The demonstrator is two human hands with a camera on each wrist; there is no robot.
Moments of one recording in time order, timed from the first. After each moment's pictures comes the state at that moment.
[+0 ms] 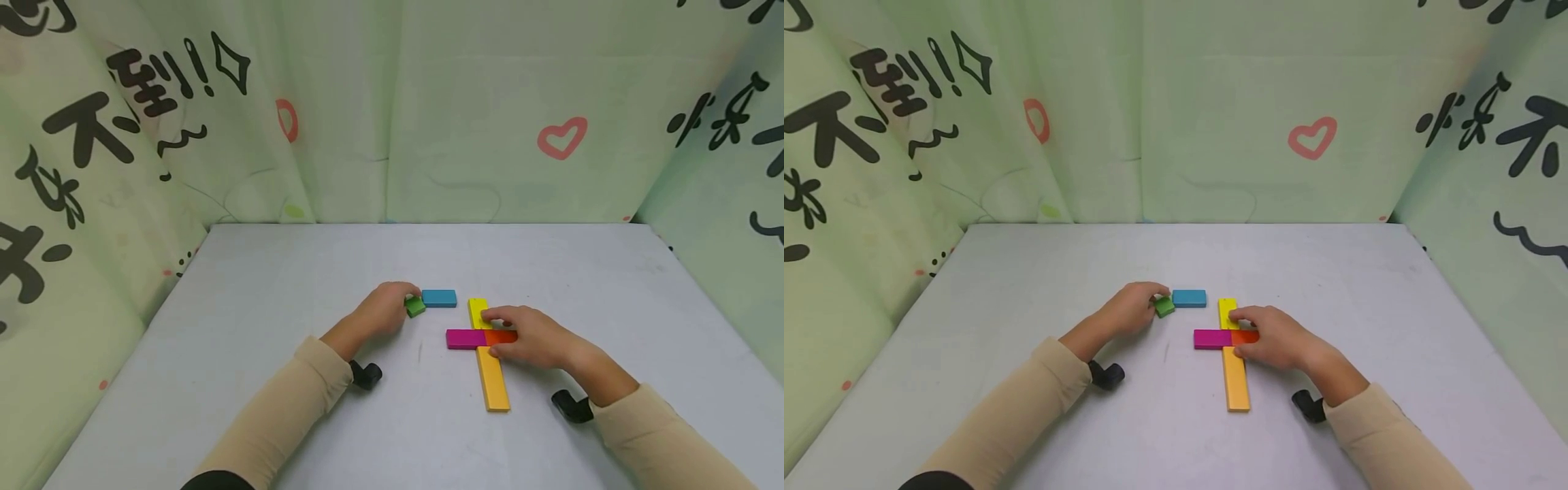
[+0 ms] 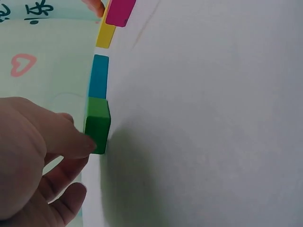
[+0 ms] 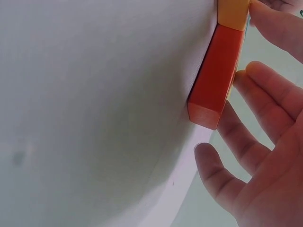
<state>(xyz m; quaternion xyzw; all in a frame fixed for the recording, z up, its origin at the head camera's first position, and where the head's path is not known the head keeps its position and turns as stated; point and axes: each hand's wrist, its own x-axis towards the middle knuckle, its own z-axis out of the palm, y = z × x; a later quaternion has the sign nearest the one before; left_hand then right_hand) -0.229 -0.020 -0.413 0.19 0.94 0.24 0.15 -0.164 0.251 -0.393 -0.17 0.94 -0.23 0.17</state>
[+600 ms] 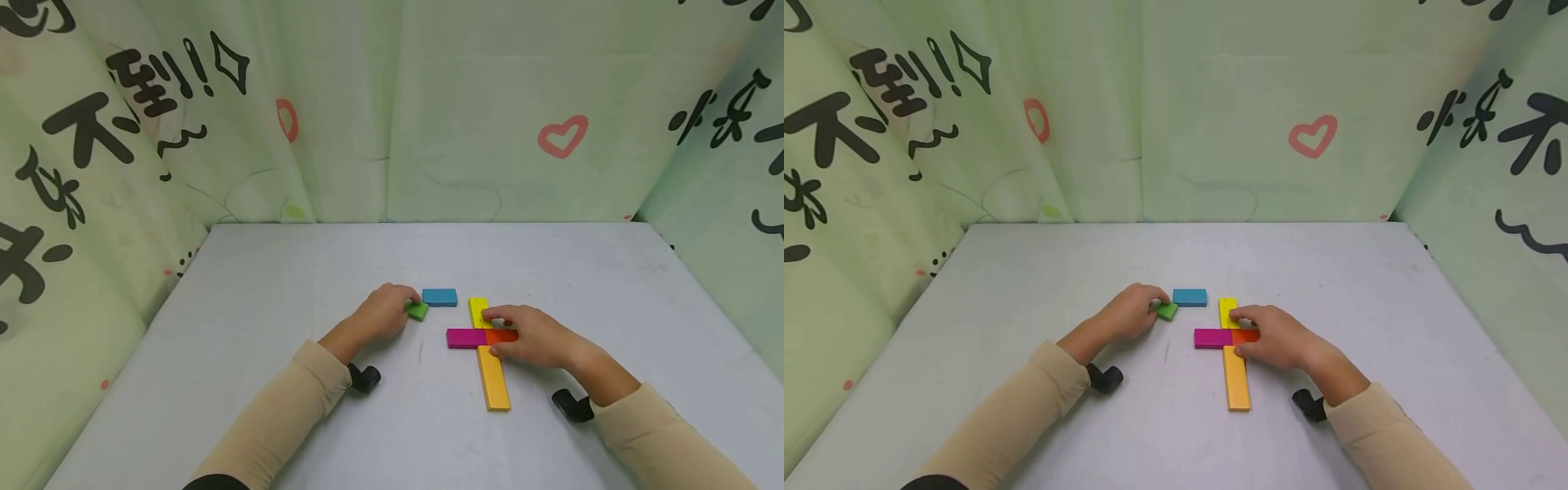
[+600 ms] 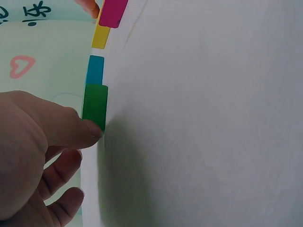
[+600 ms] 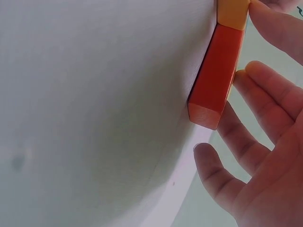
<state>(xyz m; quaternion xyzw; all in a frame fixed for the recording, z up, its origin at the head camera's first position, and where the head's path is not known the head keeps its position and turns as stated) -0.221 -0.022 -0.414 0.21 0.95 0.20 0.13 -0.163 0.251 -0.393 -0.18 0.94 -0.24 0.17</state>
